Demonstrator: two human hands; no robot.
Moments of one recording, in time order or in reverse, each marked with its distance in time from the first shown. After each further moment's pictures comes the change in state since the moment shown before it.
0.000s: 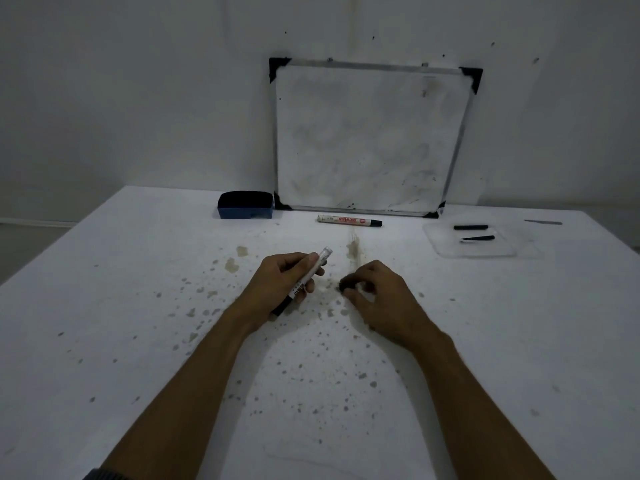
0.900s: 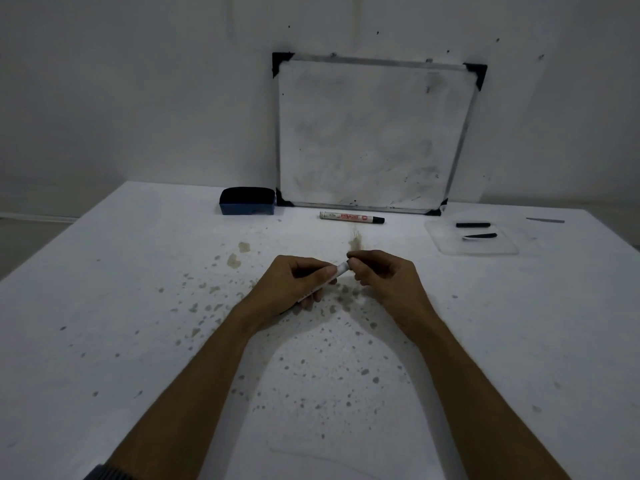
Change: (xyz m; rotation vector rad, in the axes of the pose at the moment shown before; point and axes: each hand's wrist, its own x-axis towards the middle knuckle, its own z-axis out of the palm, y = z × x) left_hand -0.006 -0.003 0.005 0.108 -0.113 0.064; right_hand 0.001 -0.021 -0.013 0.689 0.137 0.149
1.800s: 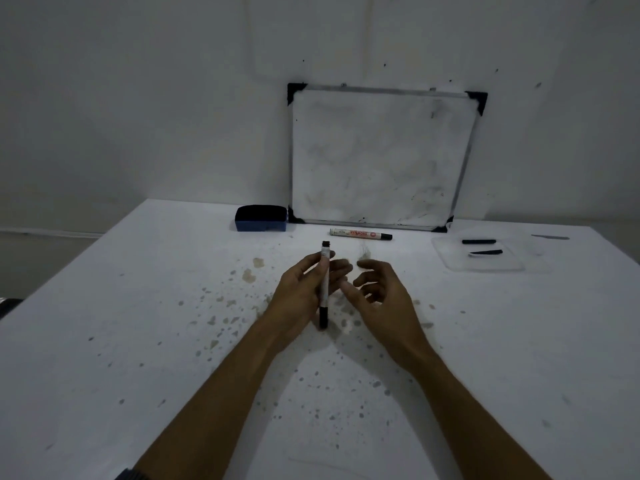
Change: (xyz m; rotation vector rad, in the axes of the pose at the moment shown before) left_hand 0.000 0.012 0.014 -0.597 0.134 -0.008; right_hand -0.014 -0.006 0.035 -0.219 0.092 -0.065
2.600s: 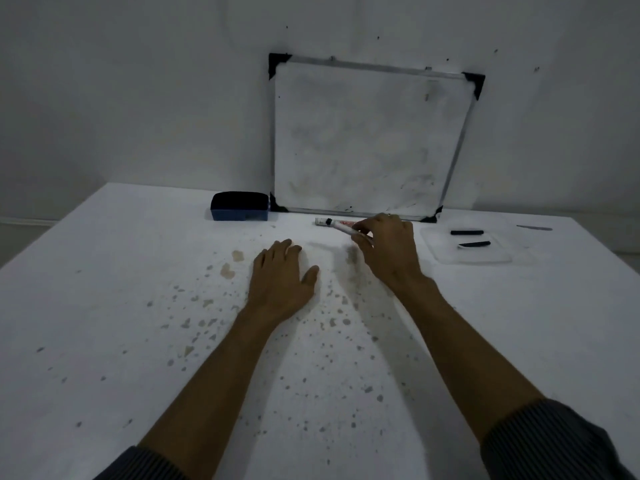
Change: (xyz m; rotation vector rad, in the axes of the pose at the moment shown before) left_hand 0.056 -0.030 -0.039 1.538 0.155 0.136; right_hand 0.114 0.018 -0.023 -0.912 0.119 -0.287
